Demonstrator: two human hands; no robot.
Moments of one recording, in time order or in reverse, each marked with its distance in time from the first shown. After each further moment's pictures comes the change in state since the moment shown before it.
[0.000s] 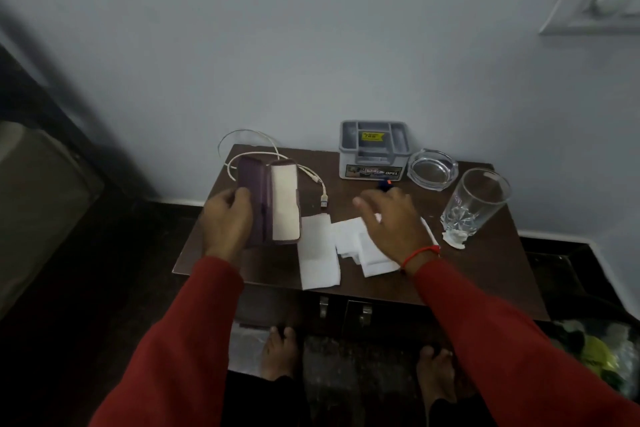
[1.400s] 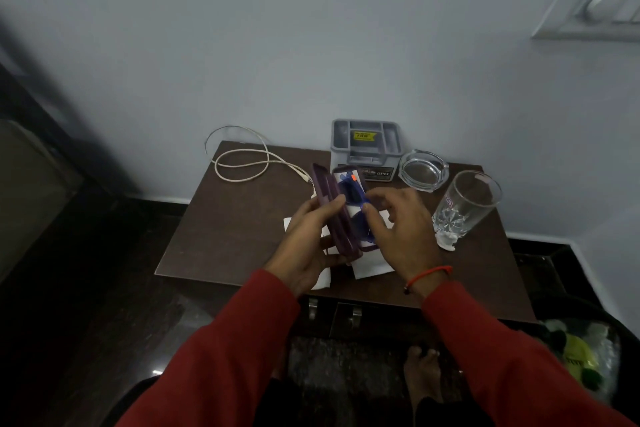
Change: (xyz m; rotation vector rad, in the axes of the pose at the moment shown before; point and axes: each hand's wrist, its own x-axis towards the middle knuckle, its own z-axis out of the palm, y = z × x) left_hand -0.059 0.004 0.076 -0.504 -0.699 -0.373; right_hand -0.025 -0.008 -0.026 0.264 0.210 -0.030
